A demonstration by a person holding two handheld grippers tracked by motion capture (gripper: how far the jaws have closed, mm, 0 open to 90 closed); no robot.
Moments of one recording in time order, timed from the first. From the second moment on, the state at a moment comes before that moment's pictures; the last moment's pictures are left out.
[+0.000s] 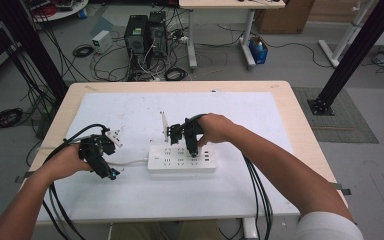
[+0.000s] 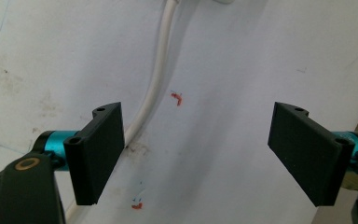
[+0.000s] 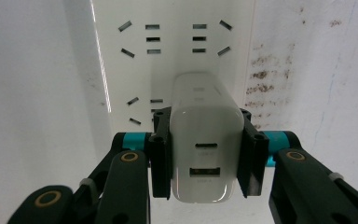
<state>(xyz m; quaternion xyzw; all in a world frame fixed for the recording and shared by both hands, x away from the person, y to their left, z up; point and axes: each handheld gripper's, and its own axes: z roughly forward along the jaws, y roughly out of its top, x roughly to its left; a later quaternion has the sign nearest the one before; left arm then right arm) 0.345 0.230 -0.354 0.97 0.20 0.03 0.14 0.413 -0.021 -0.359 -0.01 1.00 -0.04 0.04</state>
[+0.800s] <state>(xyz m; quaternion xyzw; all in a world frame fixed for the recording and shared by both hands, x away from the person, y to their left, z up) 0.347 0.230 -0.355 0.97 0.19 0.02 0.15 0.413 -0.024 -0.362 0.01 1.00 -0.02 0.04</state>
